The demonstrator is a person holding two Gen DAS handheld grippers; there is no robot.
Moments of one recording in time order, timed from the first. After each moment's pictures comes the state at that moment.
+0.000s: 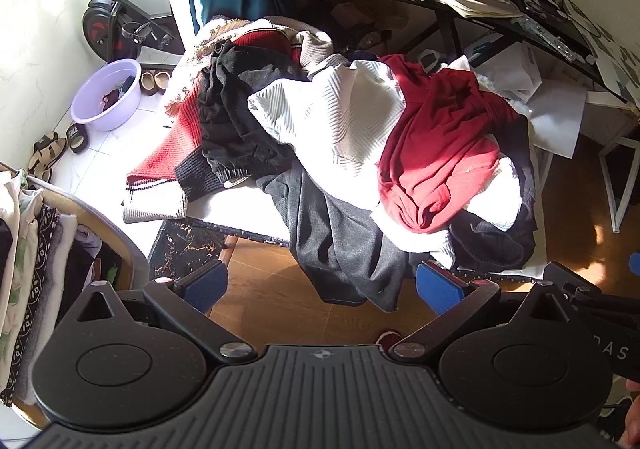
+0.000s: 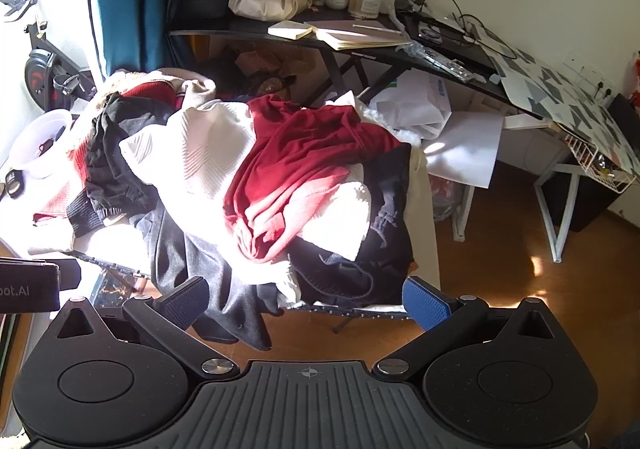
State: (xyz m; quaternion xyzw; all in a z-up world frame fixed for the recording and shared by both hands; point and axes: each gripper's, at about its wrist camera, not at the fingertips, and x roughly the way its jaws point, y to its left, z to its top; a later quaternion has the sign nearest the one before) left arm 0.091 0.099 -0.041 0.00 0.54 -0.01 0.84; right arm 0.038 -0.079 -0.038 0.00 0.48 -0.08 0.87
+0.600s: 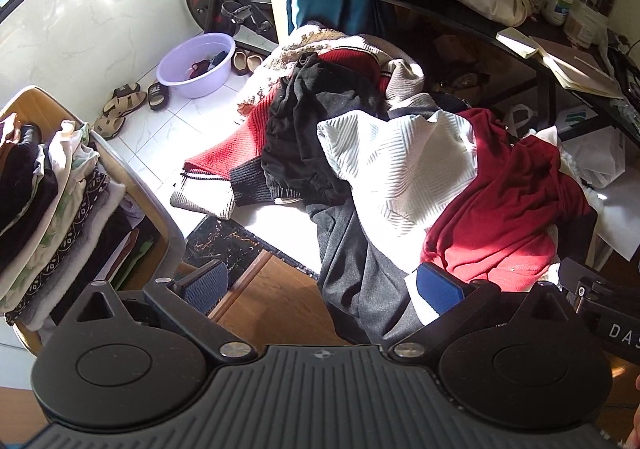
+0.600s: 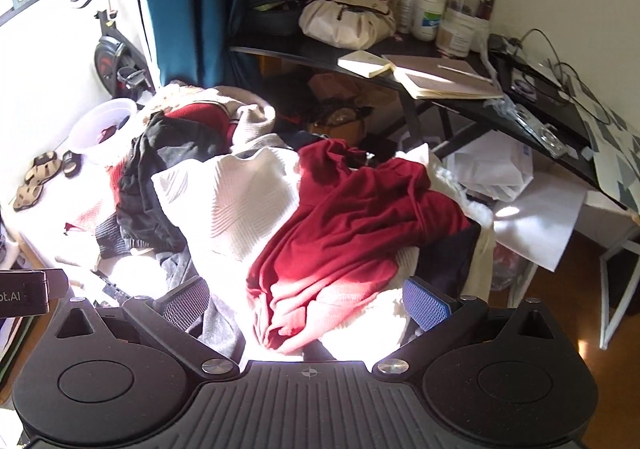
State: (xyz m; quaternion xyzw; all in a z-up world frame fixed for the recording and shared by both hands) left arm 0.154 0.080 -0.028 -0.07 0.53 0.16 0.83; right arm 0.178 -0.110 -0.035 -0.04 0.47 0.07 0.88
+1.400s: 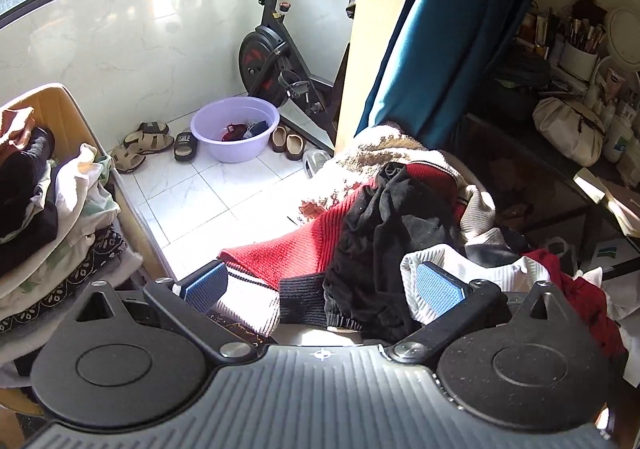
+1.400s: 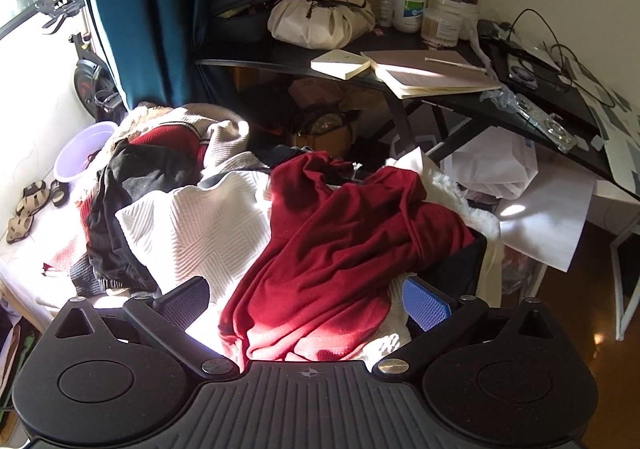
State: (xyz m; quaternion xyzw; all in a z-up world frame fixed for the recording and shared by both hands) left arm 0.200 0.250 -0.081 -0.13 0.40 0.21 0.88; right arm 0.248 -0.140 -0.080 0.02 0.47 0.03 0.88
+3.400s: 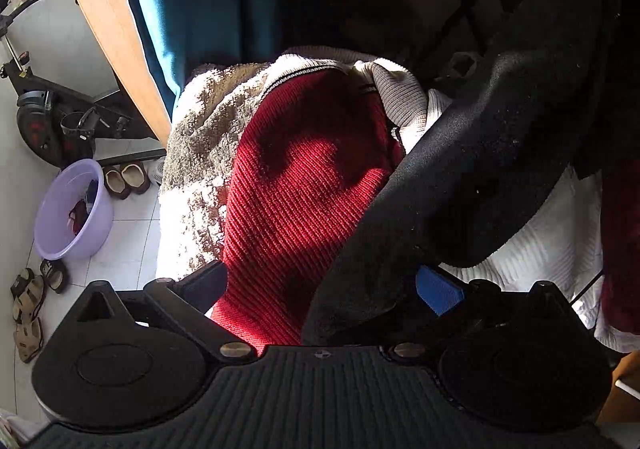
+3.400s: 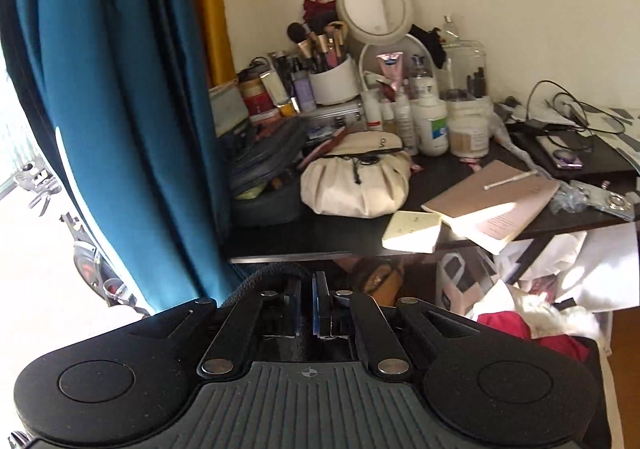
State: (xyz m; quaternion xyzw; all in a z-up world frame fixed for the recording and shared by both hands) left arm 0.393 0.254 -0.227 0.13 0.48 -0.13 0.85; right arm 0.396 -0.031 -0.012 0.16 0.28 -0.03 0.95
